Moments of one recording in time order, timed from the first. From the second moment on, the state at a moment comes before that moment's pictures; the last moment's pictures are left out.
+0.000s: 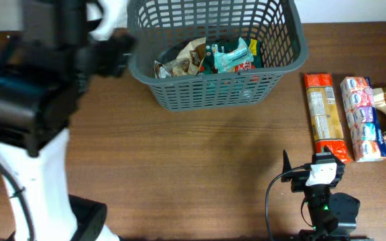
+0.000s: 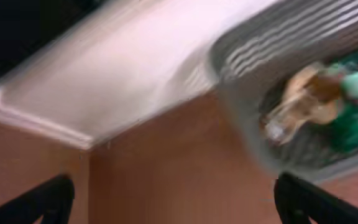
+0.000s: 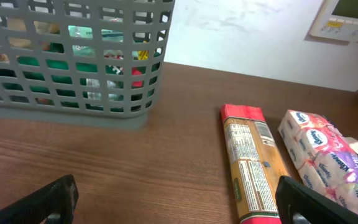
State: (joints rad) left arm -0.27 1.78 2.74 -1.56 -0.34 0.32; right arm -0.08 0.01 0.09 -0.27 -0.12 -0.16
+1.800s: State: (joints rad) left arm 0.16 1.82 2.72 -1.64 -0.15 0.18; right arm -0.08 1.13 1.43 -0.95 -0.10 -0.08
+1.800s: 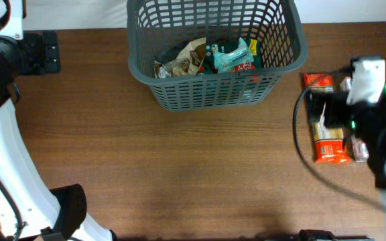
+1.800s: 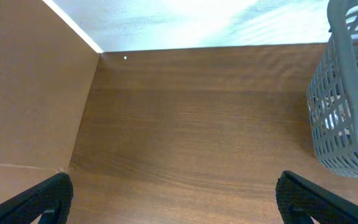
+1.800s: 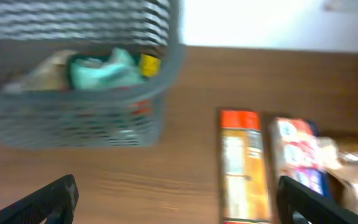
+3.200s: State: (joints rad) left arm 0.16 1.82 2.72 -1.64 -0.15 0.18; right arm -0.36 2.07 1.45 -0.84 -0.04 -0.18
